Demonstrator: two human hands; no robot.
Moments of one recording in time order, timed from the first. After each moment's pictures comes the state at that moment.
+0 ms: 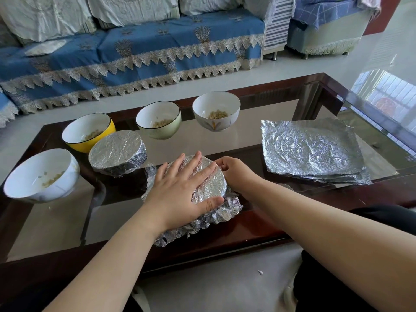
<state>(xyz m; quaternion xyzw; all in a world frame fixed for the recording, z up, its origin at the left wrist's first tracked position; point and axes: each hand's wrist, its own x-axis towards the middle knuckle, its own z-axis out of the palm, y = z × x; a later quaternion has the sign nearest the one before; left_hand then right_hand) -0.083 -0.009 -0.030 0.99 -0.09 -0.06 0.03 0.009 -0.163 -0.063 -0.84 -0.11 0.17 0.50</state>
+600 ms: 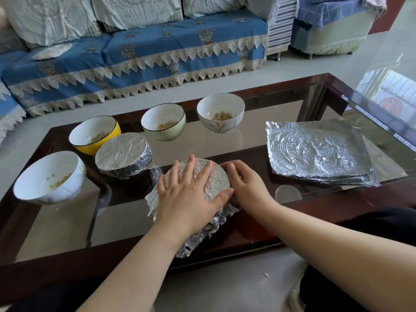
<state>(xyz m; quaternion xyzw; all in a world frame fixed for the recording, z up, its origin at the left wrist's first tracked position) -0.090 -0.035 -0.032 1.00 0.06 -0.04 0.06 -0.028 -0.177 -0.069 -0.80 -0.13 0.03 0.58</state>
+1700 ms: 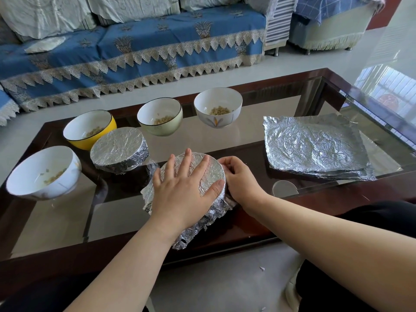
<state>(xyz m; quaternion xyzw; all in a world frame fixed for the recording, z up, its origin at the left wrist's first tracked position) -0.086 -0.028 -0.040 1.00 0.05 -0.02 0.04 -0.022 -0.161 -0.076 -0.73 -0.02 0.13 0.67</state>
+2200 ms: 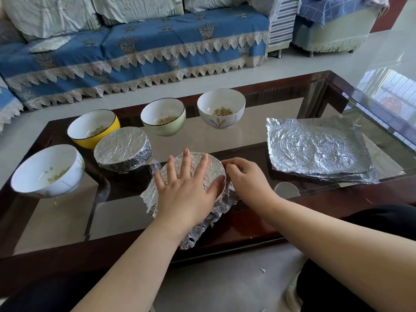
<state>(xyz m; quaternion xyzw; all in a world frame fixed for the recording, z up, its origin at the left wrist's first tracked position) -0.085 -0.036 -0.033 0.99 0.09 -0.06 0.04 -0.027 -0.175 -0.053 -0.82 -0.07 0.08 0.56</state>
